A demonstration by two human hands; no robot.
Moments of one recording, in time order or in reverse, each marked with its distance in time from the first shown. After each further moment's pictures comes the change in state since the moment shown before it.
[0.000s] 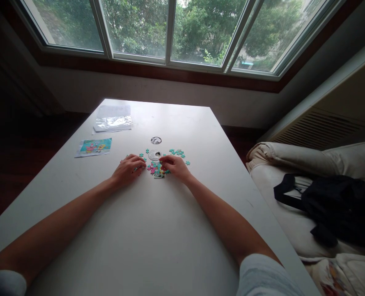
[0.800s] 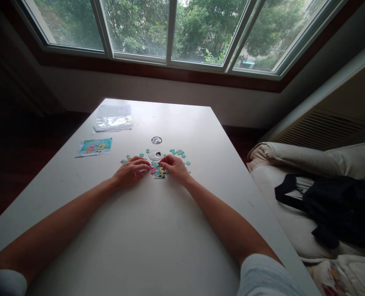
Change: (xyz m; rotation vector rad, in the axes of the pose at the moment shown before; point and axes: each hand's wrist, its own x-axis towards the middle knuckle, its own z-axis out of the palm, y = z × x) left_hand 0.003 0.003 0.000 -0.049 -0.063 0.191; right_hand -0.004 -0.007 0.007 -0.015 0.060 -0.028
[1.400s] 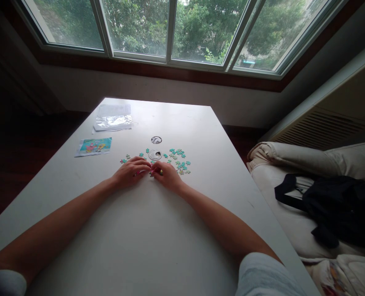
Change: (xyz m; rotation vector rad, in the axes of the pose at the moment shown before) left_hand 0.000 -0.003 0.003 -0.022 -0.007 0.028; right_hand -0.018 -0.004 0.029 -0.468 -0.112 -0.256
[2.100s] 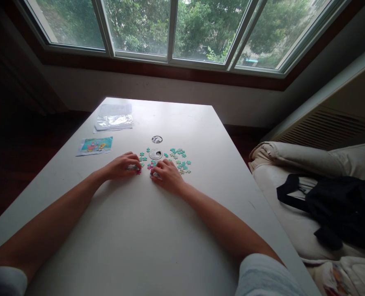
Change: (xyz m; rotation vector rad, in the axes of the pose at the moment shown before) left_hand -0.006 -0.023 -0.039 -0.075 -0.180 -0.070; right_hand -0.008 0.000 -0.008 -0.546 -0.088 -0.252
